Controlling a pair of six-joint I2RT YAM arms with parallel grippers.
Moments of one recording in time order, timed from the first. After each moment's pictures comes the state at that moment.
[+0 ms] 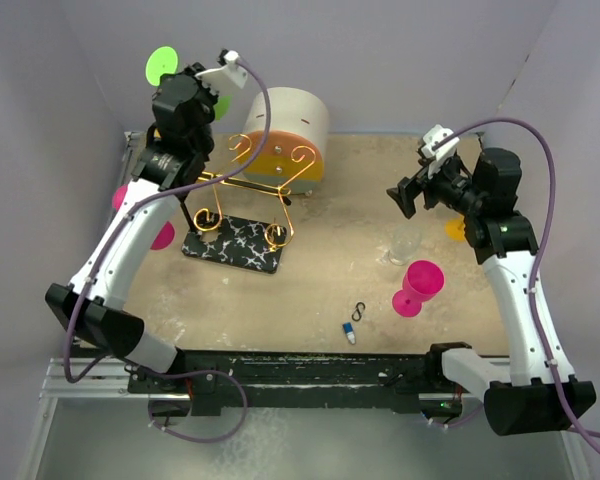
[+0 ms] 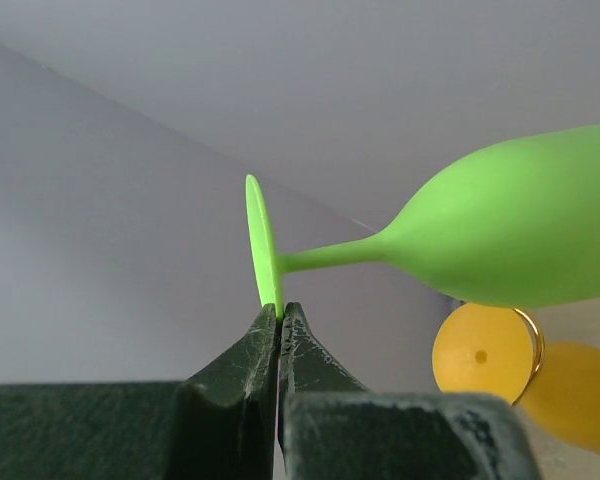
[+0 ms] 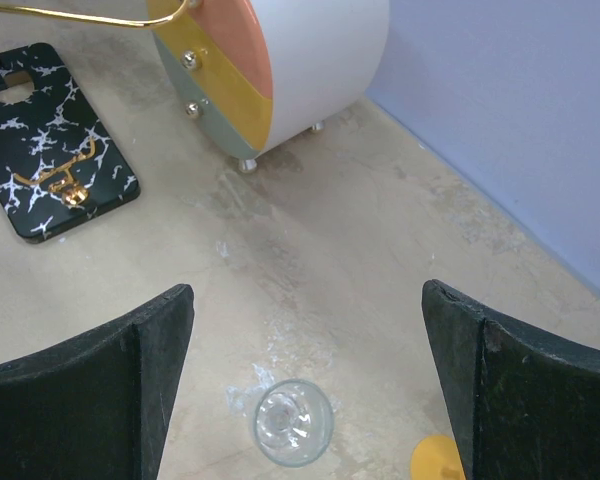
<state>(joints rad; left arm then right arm) -0.40 1.50 1.76 -0.20 -0.66 0.99 0.06 1.07 1.22 -0.45 -0.54 -0.40</state>
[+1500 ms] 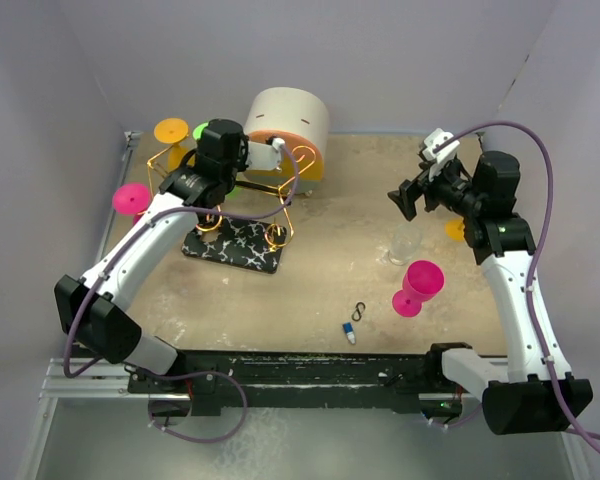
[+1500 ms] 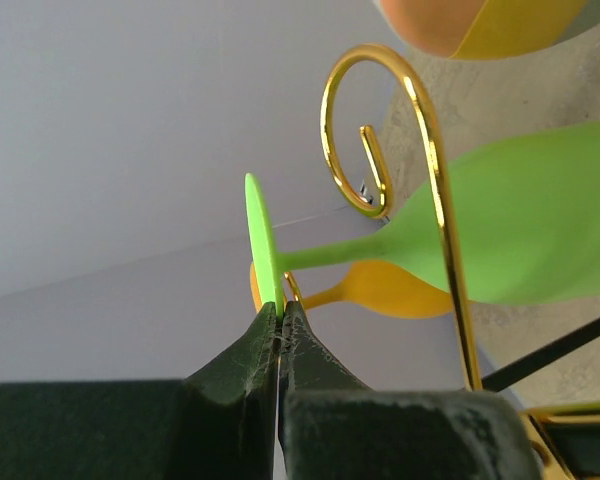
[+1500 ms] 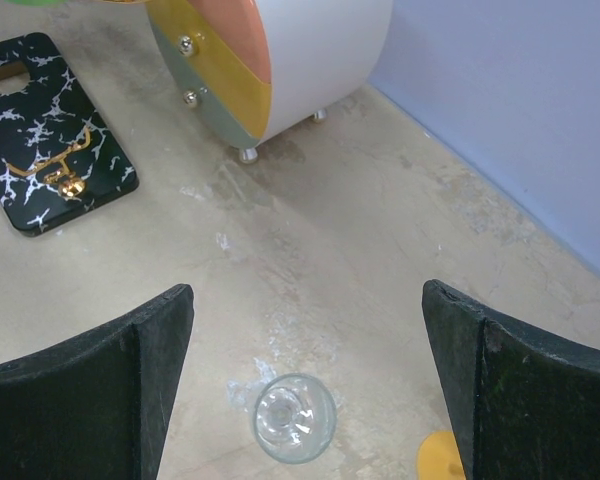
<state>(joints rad) -0.49 1.49 1.50 -0.44 -0.53 1.23 0.04 1.07 1.17 -0.42 -0.57 -0.40</state>
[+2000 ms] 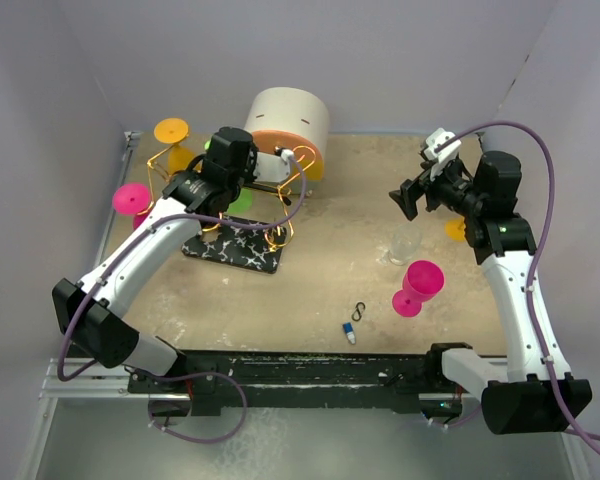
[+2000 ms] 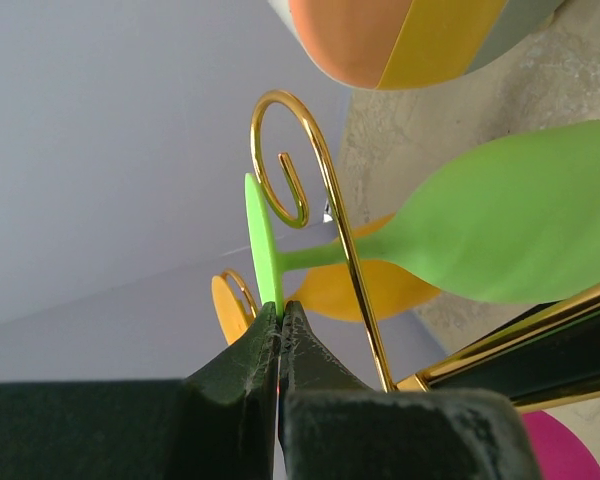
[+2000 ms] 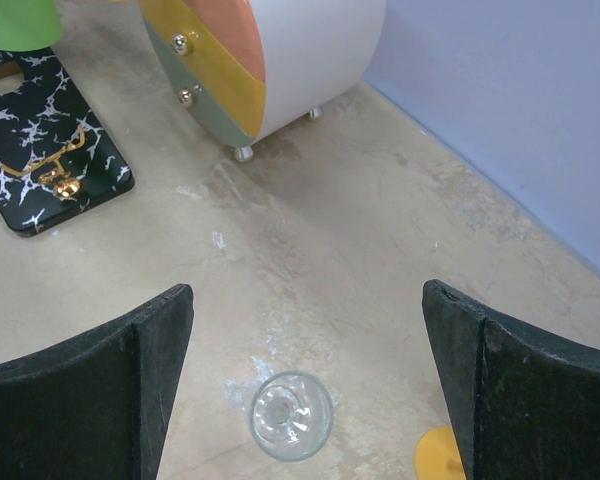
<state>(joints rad) -0.56 1.47 1.50 -0.55 -0.50 1.16 0.02 1.07 1.17 -0.42 -0.57 -0.40</state>
